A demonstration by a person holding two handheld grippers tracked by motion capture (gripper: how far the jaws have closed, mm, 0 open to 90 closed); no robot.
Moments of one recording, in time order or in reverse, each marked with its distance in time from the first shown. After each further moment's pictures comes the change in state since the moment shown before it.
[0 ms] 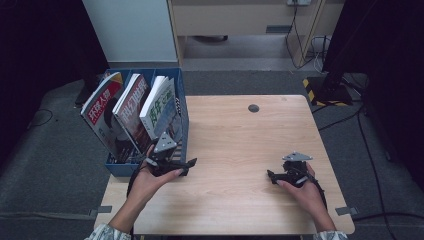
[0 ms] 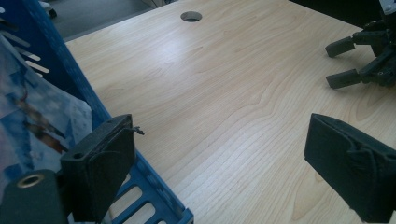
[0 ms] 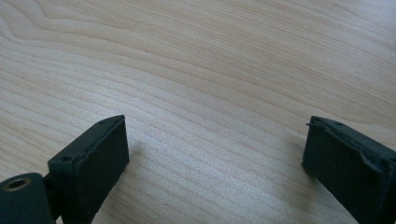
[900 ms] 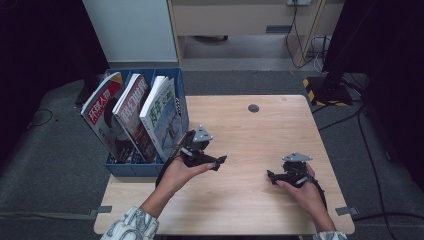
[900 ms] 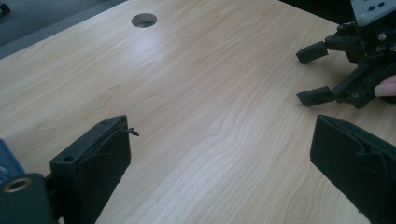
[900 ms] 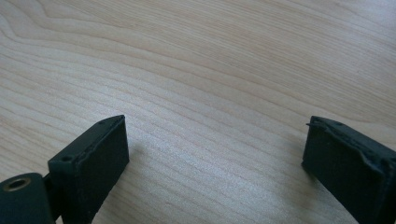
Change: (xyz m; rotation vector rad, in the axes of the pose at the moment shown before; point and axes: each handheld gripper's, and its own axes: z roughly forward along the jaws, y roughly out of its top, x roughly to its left) left arm -0.043 0.048 0.067 0.078 -0.085 0.059; right arm 0.001 0.000 0.000 0.000 -0.002 0.005
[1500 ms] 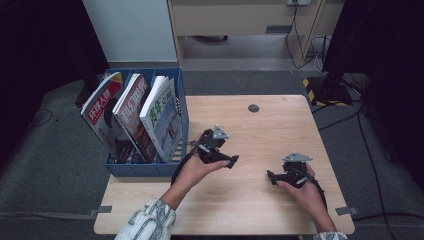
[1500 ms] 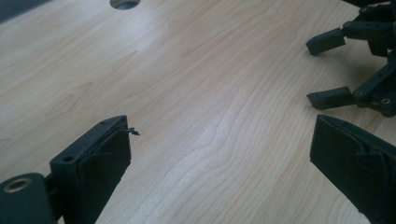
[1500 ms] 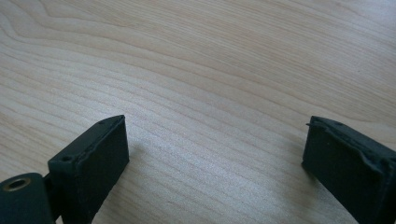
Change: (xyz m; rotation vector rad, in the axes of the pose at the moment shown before) left arm -0.009 0.005 0.052 0.084 -0.008 -0.001; right arm 0.001 0.000 0.000 0.001 0.002 -0.001
